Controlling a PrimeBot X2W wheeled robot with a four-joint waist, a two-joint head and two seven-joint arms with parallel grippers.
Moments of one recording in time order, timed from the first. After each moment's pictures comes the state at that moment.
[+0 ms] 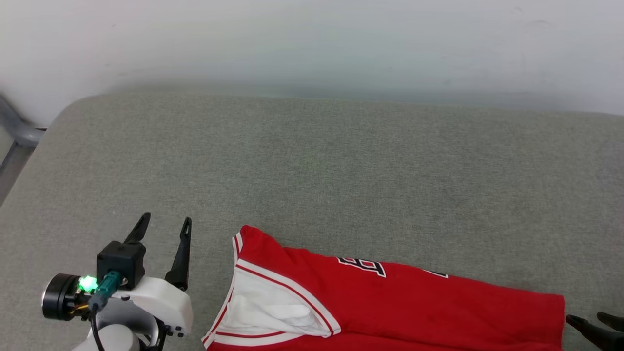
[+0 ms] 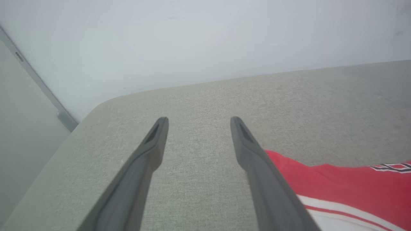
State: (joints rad) left arm -0.35 0.77 -0.85 0.03 -0.83 0.50 -0.26; right arm 0.08 -0.74 0.09 0.07 0.92 0.13 0.64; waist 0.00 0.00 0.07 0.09
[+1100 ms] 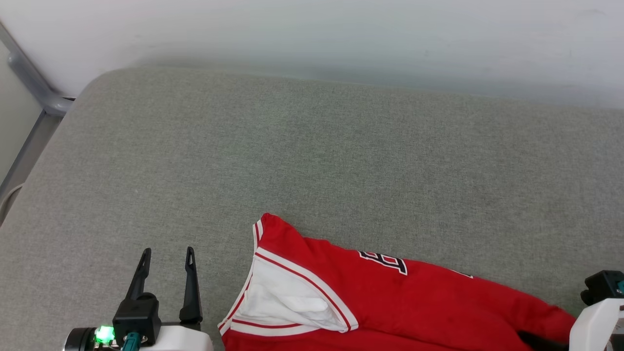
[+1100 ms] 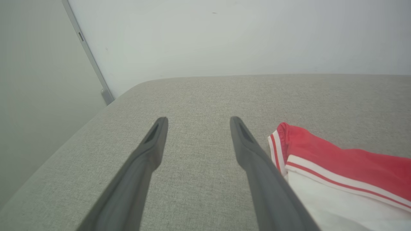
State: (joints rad) left arm 0.05 0.26 -0.21 0.04 -0.20 0.27 -0.26; right arm -0.05 -0.65 0.38 0.28 1.03 0.12 0.55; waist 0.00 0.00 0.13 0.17
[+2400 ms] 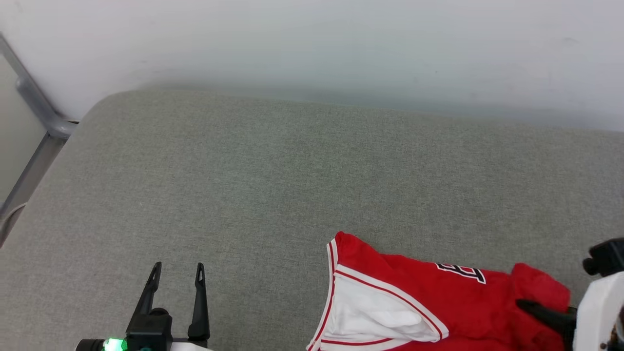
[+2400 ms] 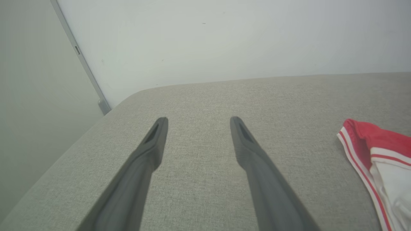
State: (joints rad) left arm 0.12 0.14 -0.10 0.04 -0.03 0.14 -0.26; right arm -0.08 -0.78 0.37 0.09 1.13 0.13 0.53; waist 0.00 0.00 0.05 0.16
